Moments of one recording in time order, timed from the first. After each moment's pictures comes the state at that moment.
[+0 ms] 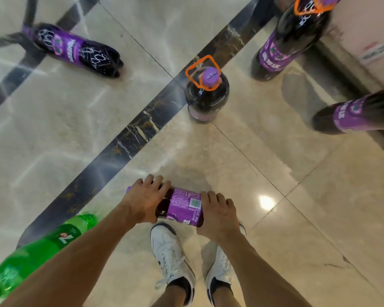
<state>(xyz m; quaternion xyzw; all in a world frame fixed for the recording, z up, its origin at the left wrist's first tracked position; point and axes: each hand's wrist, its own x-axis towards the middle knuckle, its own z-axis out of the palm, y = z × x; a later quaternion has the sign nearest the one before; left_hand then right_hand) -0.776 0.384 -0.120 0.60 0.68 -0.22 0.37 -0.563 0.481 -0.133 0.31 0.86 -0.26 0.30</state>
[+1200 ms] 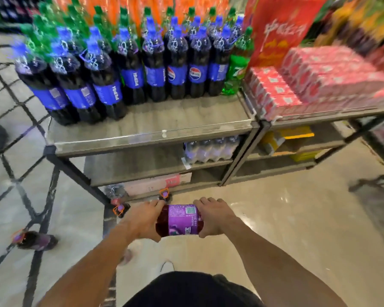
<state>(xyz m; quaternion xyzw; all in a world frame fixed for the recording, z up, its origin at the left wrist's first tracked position) -0.574 0.679 0.615 0.88 0.40 -0.20 0.16 -0.323 0.610 0.602 0.63 0.73 -0.22 0.15</state>
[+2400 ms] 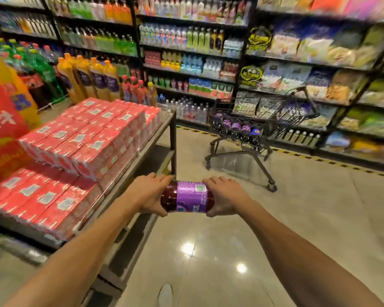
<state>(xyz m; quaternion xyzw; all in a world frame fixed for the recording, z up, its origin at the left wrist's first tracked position) 0.208 0.772 0.735 0.99 -0.14 -0.04 0.00 0.278 0.498 0.721 0.93 0.35 -0.09 -0.01</state>
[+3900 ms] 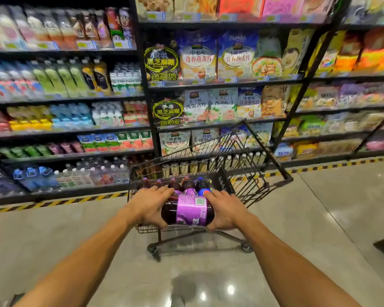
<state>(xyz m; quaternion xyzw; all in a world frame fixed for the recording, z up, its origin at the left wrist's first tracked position) 1.140 0.572 0.716 0.92 -0.38 -0.09 -0.07 1.066 0.304 0.691 0.99 0.08 -0.14 -0.03</state>
